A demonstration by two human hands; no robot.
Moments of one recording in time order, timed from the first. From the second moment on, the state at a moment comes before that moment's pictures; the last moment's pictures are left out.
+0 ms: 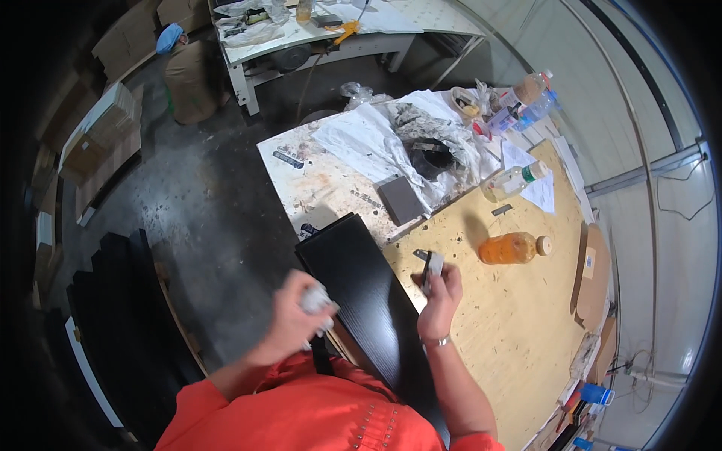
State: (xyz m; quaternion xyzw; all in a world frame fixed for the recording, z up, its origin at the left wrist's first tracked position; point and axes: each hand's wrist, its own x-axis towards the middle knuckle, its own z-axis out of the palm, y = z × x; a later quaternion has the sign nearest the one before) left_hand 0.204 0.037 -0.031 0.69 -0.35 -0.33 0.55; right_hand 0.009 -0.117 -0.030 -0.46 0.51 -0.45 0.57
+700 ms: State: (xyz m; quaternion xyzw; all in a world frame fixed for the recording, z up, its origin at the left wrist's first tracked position) left_hand 0.258 -0.068 -0.031 0.66 -0.69 -0.07 0.28; right_hand 0.007 -0.081 -0.053 -0.56 0.51 -0.47 0.45
